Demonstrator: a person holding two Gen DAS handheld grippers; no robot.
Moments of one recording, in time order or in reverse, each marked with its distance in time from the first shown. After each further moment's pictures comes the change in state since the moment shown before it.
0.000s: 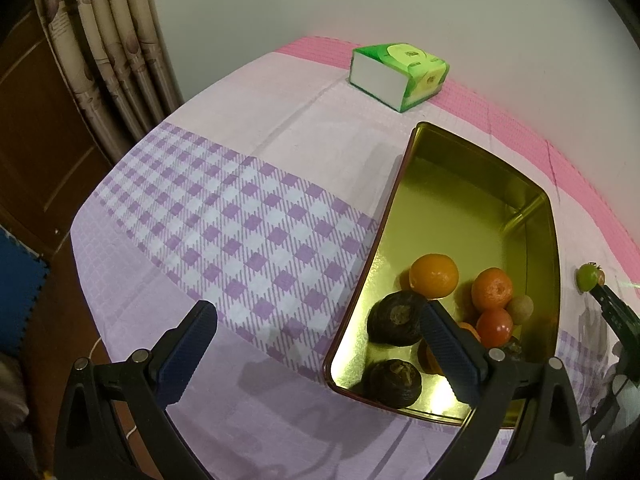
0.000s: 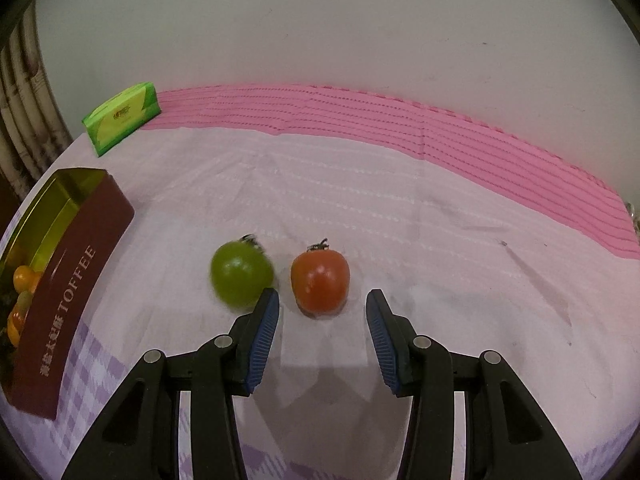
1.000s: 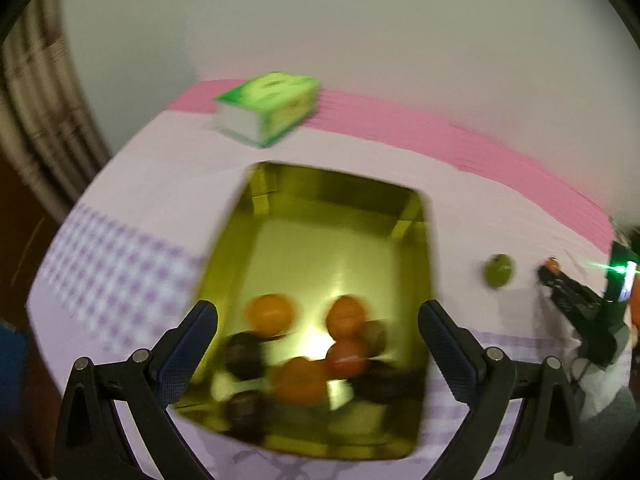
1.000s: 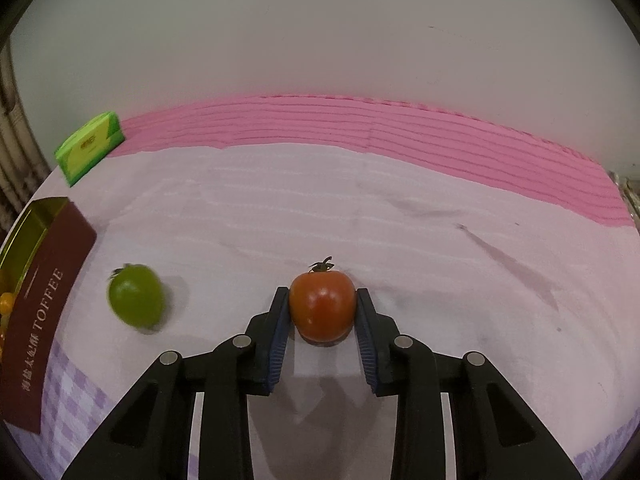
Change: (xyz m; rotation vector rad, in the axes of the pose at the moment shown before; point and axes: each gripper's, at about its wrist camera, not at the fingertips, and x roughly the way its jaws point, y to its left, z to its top) left arm -0.021 -0.125 0.015 0.234 -0.070 -0.168; right arm 0.001 -0.045 -0.010 0.112 -0.052 -0.053
